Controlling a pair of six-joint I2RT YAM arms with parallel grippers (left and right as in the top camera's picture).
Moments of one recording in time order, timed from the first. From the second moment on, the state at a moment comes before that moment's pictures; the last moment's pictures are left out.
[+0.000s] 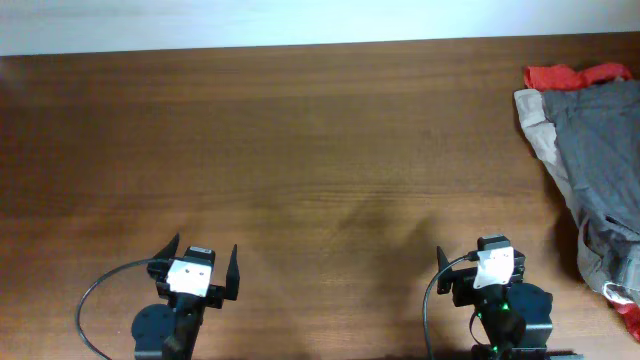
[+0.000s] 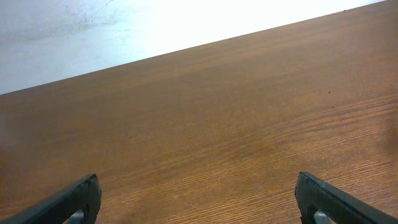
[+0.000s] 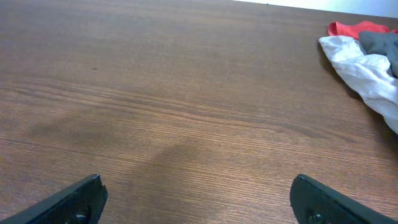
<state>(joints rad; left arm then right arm) -0.05 0.01 0.11 -0.35 0.10 0.18 -0.03 0.01 0.16 -0.57 -0.12 -0.12</state>
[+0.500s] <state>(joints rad) -0.05 0.01 0.11 -0.35 0.10 0.18 -0.03 0.01 0.16 -0.57 -0.12 -0.12</state>
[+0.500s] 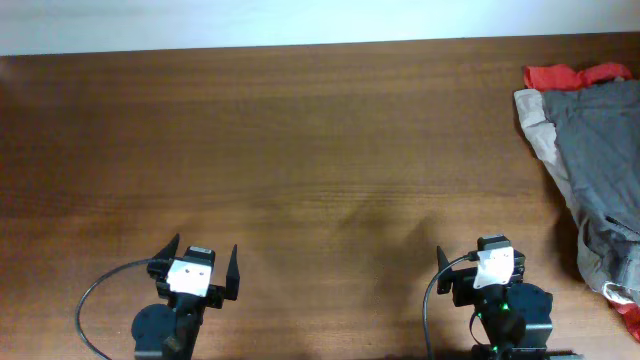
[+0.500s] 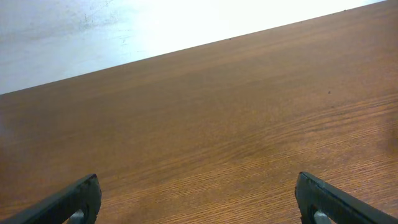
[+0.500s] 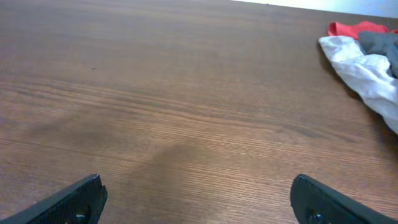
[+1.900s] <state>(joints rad) -0.05 0.55 0.81 -0.37 0.26 0.06 -0.03 0.44 0.86 -0.92 -0.32 0.13</state>
